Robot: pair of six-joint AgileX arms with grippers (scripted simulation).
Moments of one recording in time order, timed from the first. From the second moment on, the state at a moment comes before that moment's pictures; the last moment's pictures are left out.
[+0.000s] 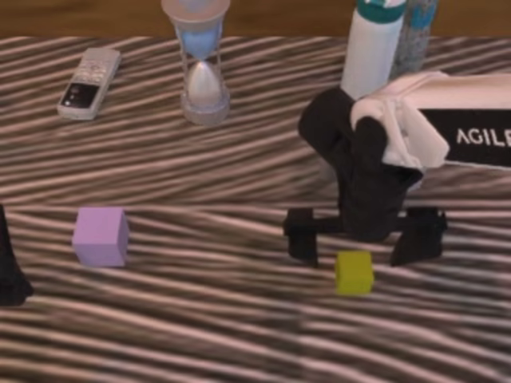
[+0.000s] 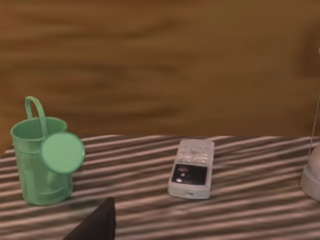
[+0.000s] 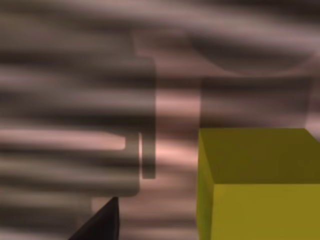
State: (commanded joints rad) left arm 0.00 0.00 0.00 0.00 0.00 0.00; right arm 0.62 2.03 1.36 -0.87 0.02 0.63
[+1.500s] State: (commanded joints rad) left arm -0.11 0.93 0.68 -0.52 0.00 -0.11; right arm 0.53 0.96 0.70 -0.57 -0.01 0.32
